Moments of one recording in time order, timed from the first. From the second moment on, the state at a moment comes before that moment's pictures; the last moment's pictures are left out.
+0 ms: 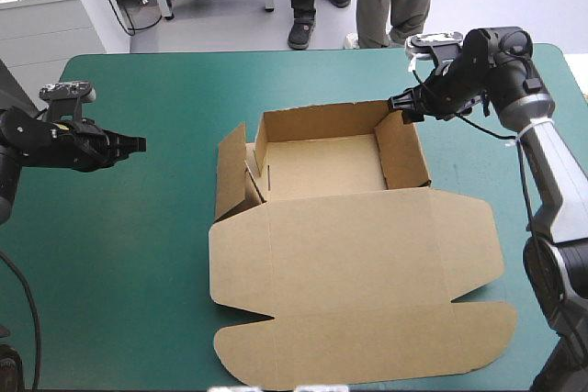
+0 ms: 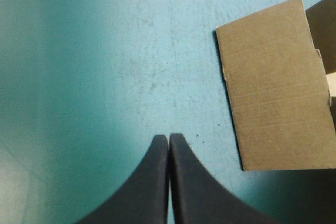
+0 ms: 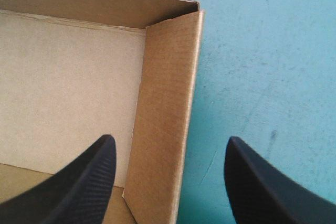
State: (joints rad) left arm 0.17 1.39 -1.31 -0.38 1.00 0.32; right arm 0.15 1.82 -1.89 0.13 1.25 -0.06
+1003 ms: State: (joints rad) left arm 0.17 1.39 -1.31 -0.38 1.01 0.32; right arm 0.15 2.05 -1.89 0.13 1.23 -0.05
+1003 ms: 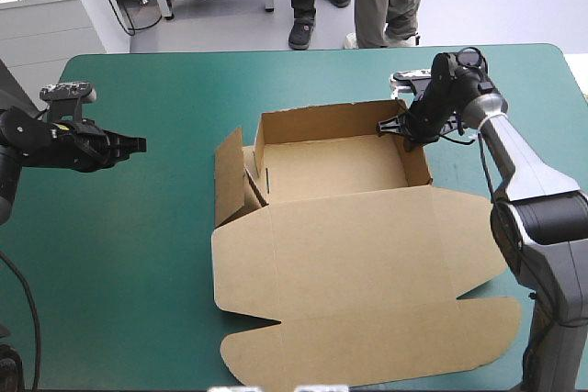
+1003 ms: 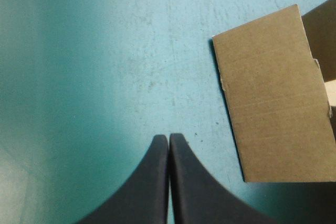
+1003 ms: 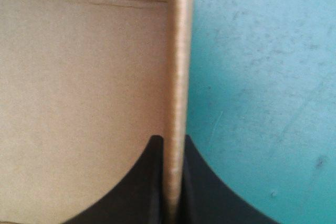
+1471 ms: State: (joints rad) left arm 0.17 1.40 -1.31 -0.48 1.02 0.32; right arm -0.03 1.85 -1.89 0.34 1.23 -0.18
